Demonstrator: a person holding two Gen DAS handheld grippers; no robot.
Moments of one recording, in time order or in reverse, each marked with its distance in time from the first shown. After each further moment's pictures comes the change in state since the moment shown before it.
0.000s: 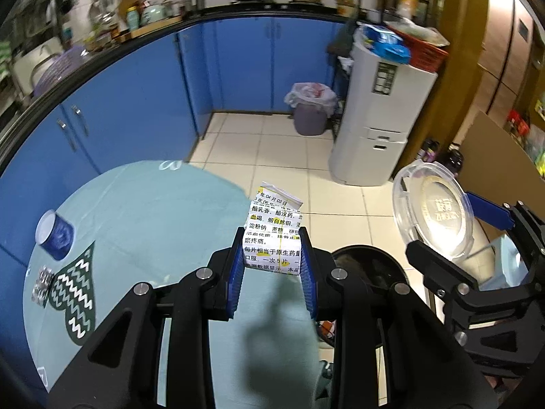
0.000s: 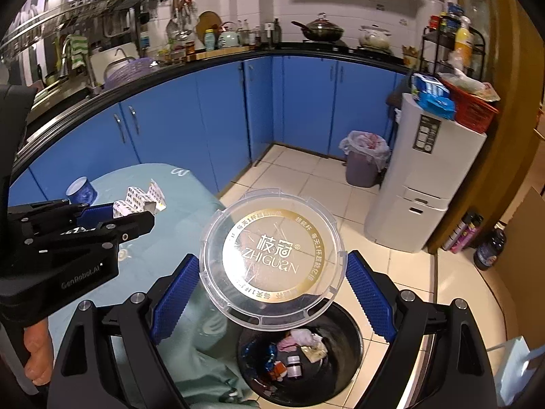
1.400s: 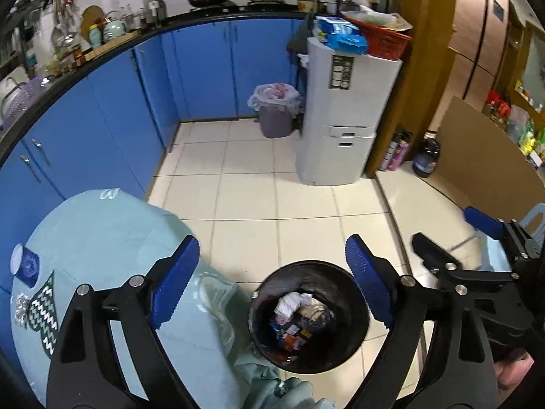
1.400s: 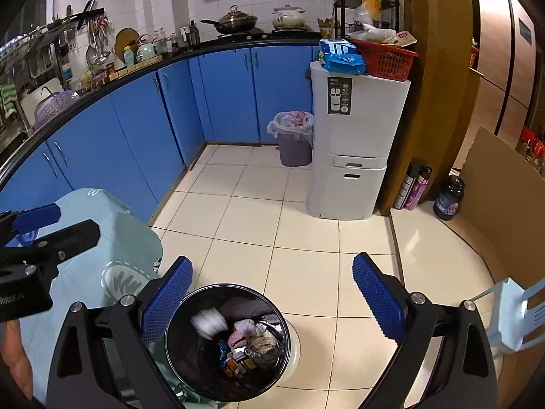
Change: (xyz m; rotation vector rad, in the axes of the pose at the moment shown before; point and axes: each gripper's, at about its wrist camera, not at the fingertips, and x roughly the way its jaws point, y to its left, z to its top) left arm 0.021 -0.092 0.028 0.071 -0.005 -0.050; right arm -0.002 -0.121 -0.028 0.208 0.018 -0.180
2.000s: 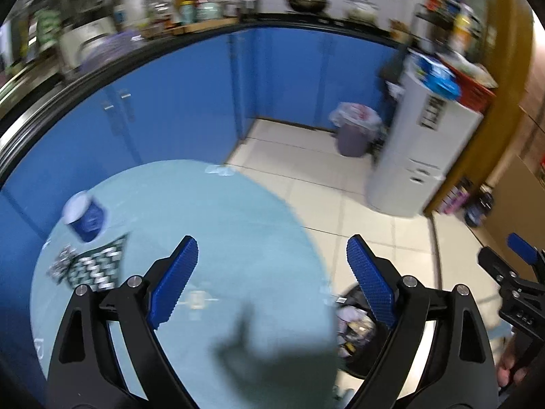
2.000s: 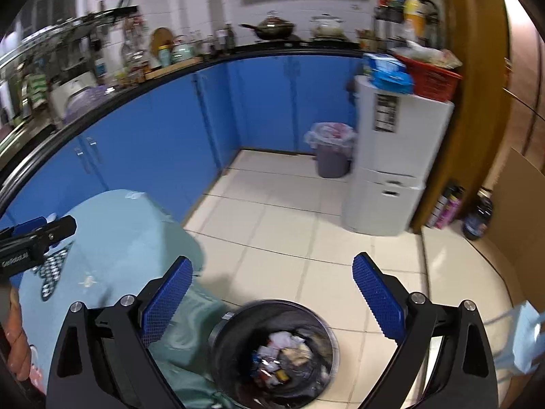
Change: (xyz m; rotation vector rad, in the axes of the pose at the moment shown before) left arm -0.037 0.146 -0.031 -0.270 -0.044 0.219; right arm 0.002 0.085 0.022 -0.091 -0.032 0.162
